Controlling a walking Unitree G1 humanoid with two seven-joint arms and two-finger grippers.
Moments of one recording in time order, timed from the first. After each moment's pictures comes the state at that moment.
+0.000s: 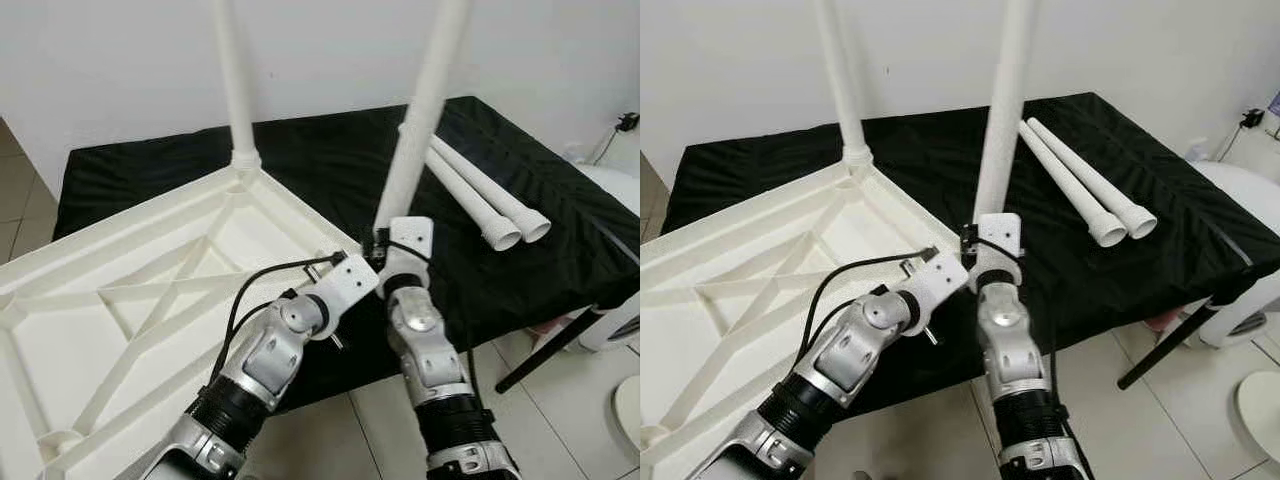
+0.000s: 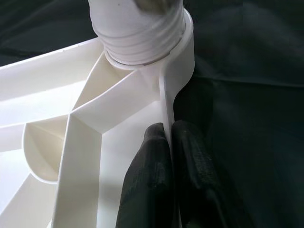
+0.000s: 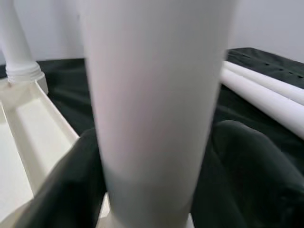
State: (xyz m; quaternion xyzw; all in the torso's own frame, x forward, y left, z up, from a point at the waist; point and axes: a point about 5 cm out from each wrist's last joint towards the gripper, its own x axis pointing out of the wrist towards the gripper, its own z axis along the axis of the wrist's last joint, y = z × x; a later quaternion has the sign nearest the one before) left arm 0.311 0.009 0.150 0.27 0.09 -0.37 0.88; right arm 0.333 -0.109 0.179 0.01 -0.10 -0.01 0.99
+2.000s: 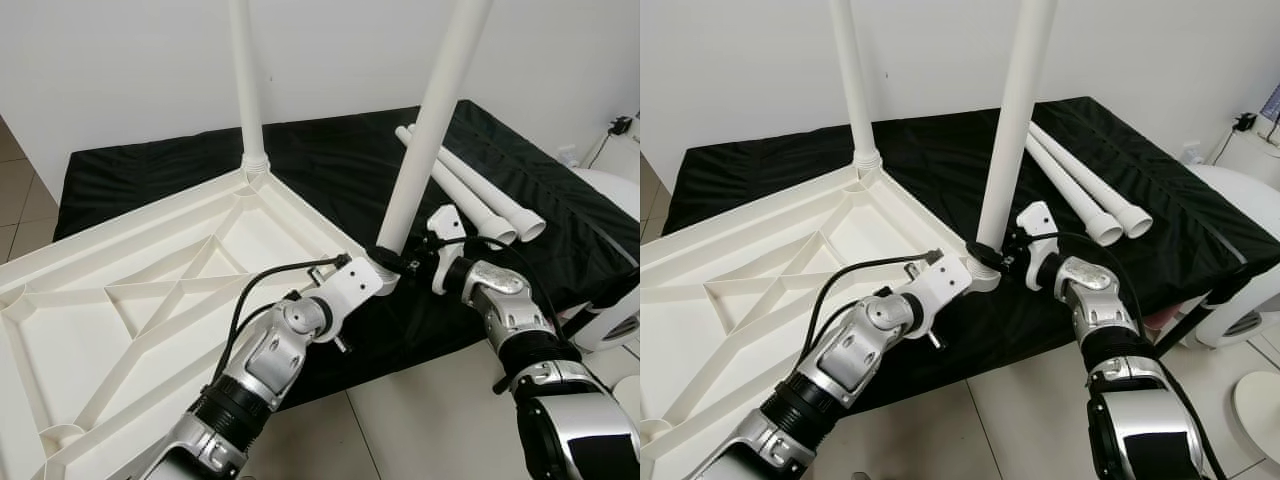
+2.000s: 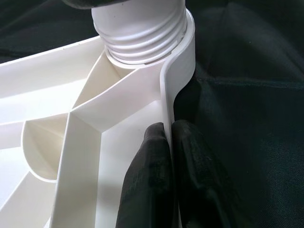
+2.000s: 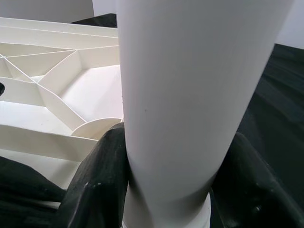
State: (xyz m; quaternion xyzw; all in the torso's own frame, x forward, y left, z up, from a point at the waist) left arm 0.312 0.008 0.148 0.27 0.10 -0.38 0.88; right arm 0.369 -0.170 0.172 -0.11 -0.03 0.41 0.91
